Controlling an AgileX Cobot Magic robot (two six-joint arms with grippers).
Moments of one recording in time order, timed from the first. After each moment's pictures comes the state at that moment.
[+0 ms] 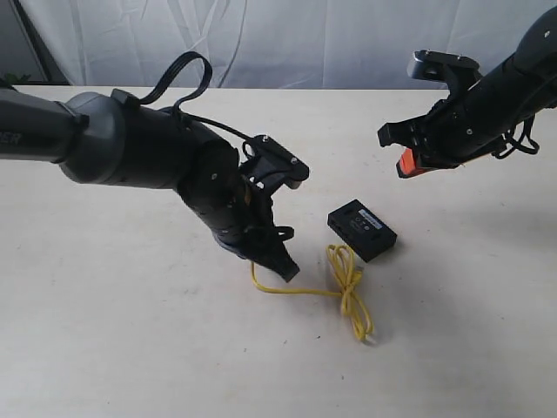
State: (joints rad) left arm -0.75 1.94 -1.15 0.02 0.48 0.06; right arm 0.14 1.84 -1.17 0.55 0.68 -0.45
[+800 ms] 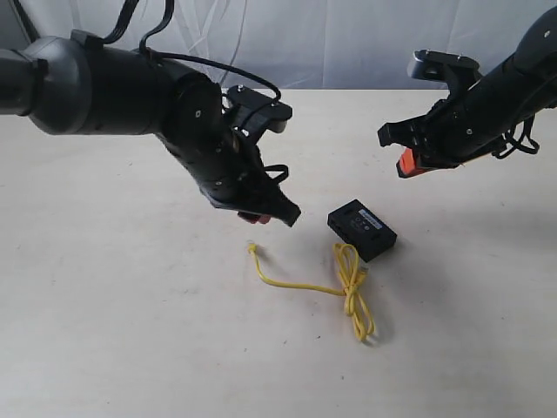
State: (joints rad) left arm -0.68 1.90 -1.26 -0.03 0.60 -0.02; right arm 0.14 1.84 -1.17 0.55 0.68 -0.45
